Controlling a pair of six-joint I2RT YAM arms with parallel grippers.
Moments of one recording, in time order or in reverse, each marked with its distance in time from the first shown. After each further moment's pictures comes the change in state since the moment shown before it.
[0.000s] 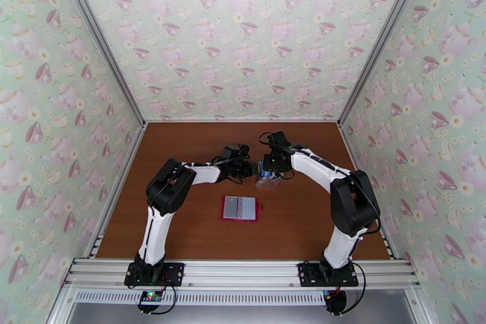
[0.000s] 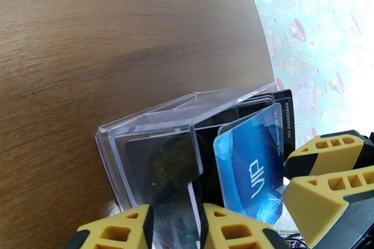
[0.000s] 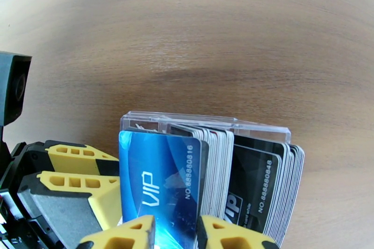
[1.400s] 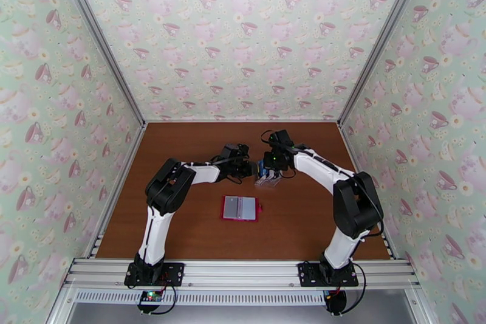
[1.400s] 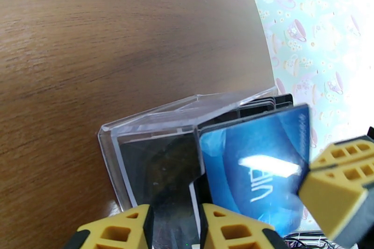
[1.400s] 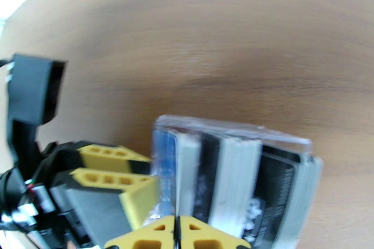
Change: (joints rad) left arm 0.007 0.000 0.000 -0.005 0.011 -0.003; right arm -0.010 -0.029 -0.023 0.062 -0.146 0.027
